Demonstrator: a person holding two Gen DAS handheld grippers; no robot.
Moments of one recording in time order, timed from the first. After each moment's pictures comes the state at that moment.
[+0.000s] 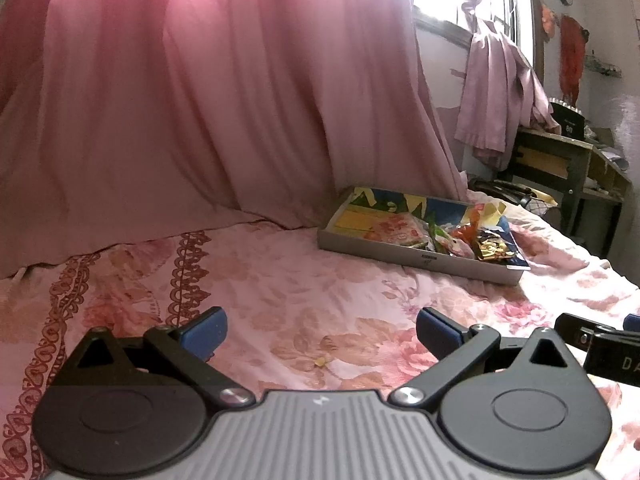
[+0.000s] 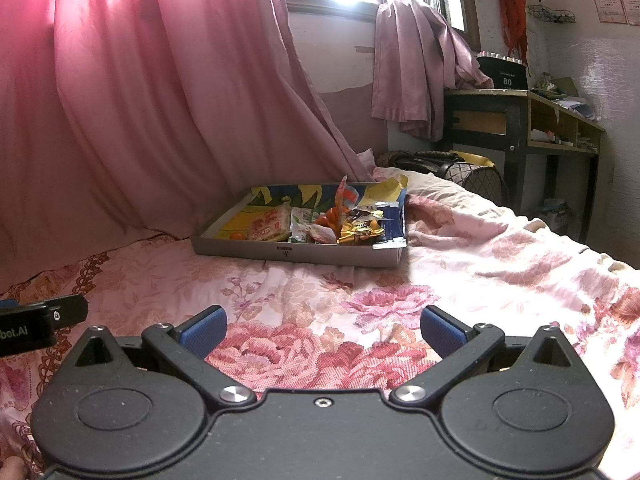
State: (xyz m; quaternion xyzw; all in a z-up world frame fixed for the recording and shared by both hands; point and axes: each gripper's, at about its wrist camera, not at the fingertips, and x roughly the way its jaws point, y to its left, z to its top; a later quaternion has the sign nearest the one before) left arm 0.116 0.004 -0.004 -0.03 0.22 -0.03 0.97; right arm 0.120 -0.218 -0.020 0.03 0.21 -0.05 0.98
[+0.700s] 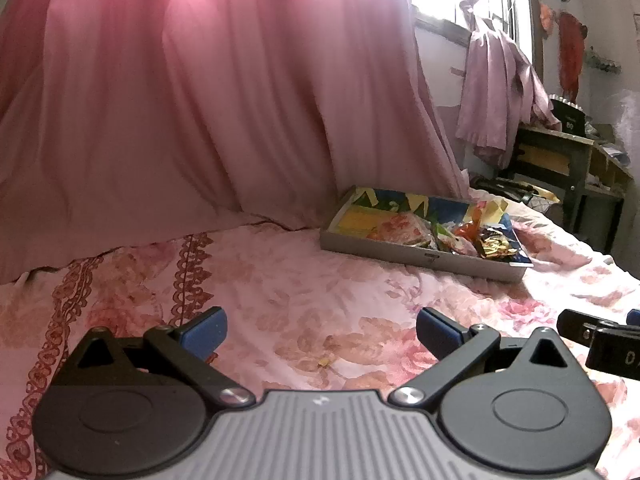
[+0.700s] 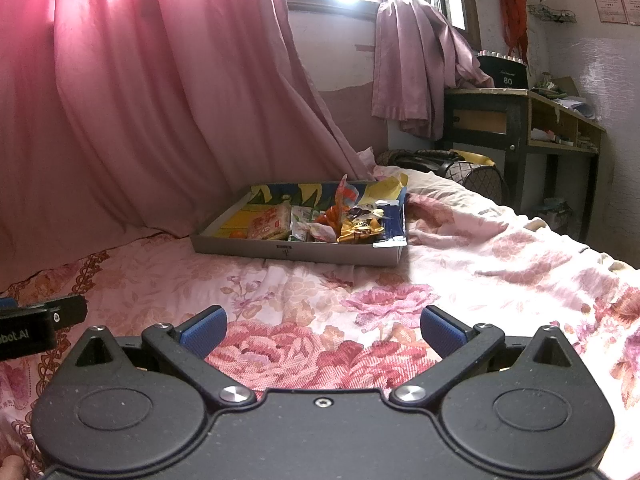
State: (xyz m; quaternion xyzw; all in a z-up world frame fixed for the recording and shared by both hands) left arm 0.118 0.005 -0.004 -0.03 0.22 -0.02 0.97; right arm 0.120 -0.217 -0.020 0.03 0.21 -0.05 0.98
